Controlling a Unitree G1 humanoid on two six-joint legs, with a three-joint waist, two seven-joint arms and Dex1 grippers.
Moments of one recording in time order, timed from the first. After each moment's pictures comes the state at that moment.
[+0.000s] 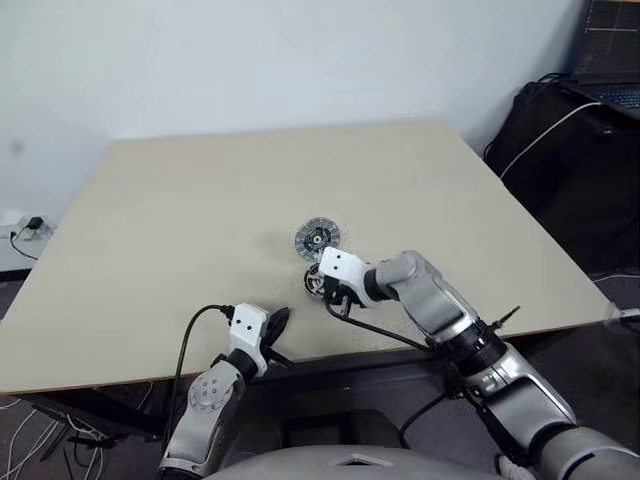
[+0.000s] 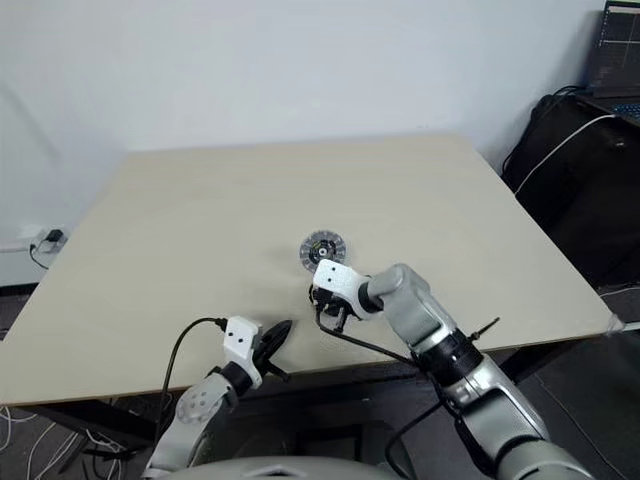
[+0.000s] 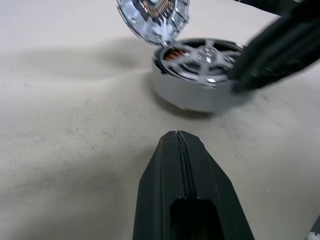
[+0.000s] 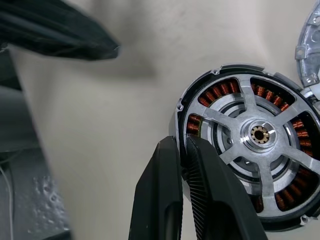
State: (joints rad) left arm 0.24 0.12 -0.20 0.03 -0.12 -0.05 -0.42; right arm -0.47 -0.39 0.51 -0.08 -0.17 0.86 0.99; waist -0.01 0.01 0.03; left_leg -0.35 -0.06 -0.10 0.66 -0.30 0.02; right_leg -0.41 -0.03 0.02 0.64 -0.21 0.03
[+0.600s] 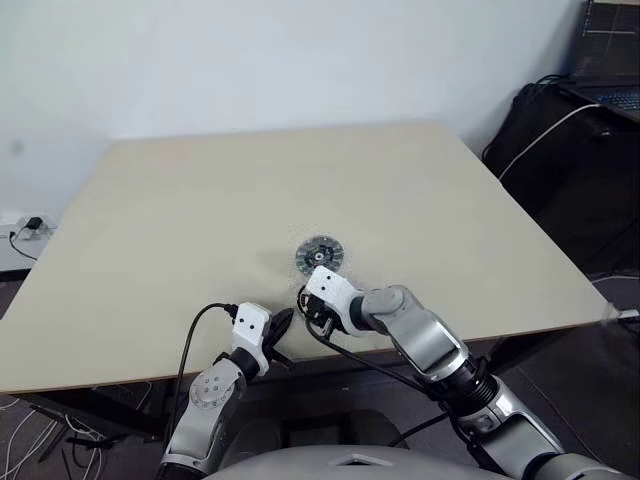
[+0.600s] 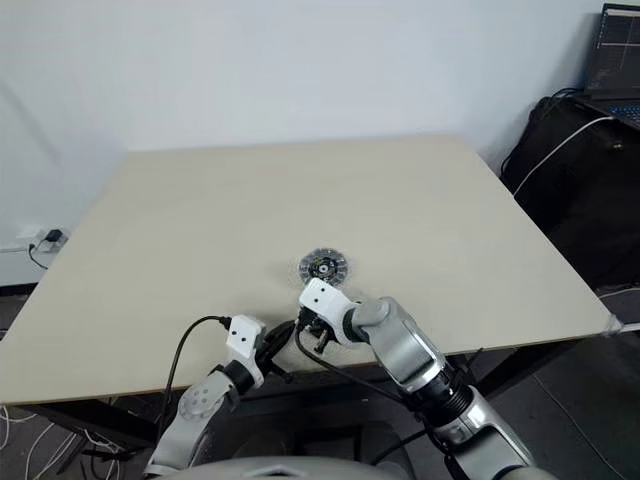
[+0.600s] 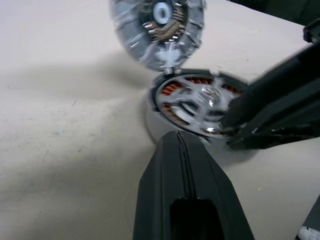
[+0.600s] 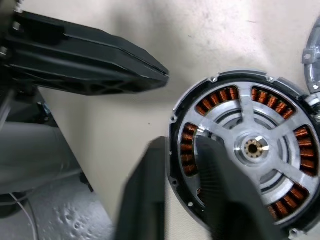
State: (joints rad) left arm 0.23 0.12 -0.20 0.05 -0.12 -0.05 -0.45; right arm -0.35 -0.30 0.56 -0.21 -0.10 1.02 0.73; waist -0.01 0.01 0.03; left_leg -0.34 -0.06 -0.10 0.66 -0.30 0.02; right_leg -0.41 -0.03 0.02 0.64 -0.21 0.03
